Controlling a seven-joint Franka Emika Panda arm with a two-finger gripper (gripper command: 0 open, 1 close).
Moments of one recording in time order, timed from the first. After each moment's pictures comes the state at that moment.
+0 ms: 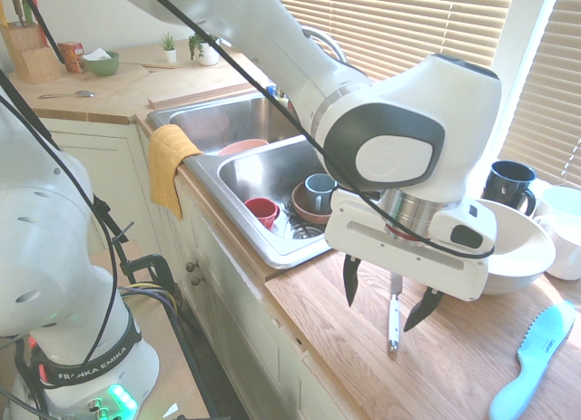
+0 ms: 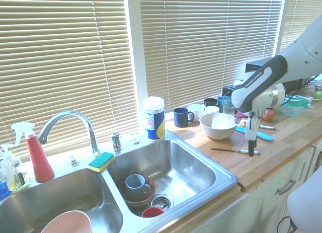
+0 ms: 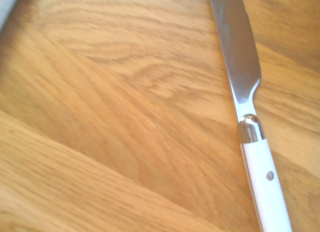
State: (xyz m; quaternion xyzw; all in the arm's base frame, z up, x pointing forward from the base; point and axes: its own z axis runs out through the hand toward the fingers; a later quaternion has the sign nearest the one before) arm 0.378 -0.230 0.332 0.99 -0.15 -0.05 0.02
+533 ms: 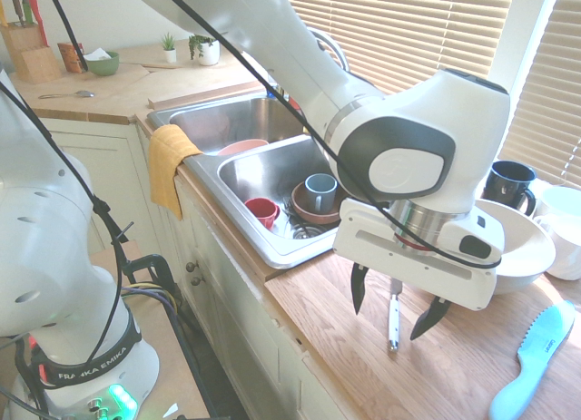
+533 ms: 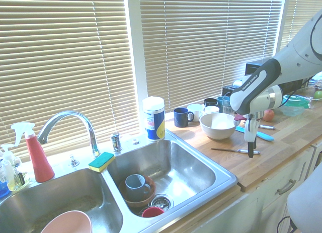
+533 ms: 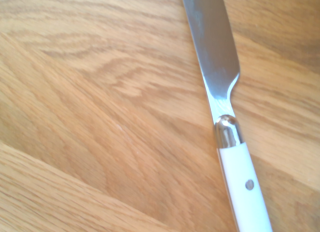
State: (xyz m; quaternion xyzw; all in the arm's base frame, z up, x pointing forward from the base) arm 0.385 -0.239 0.321 0.99 -0.16 -0.06 0.03
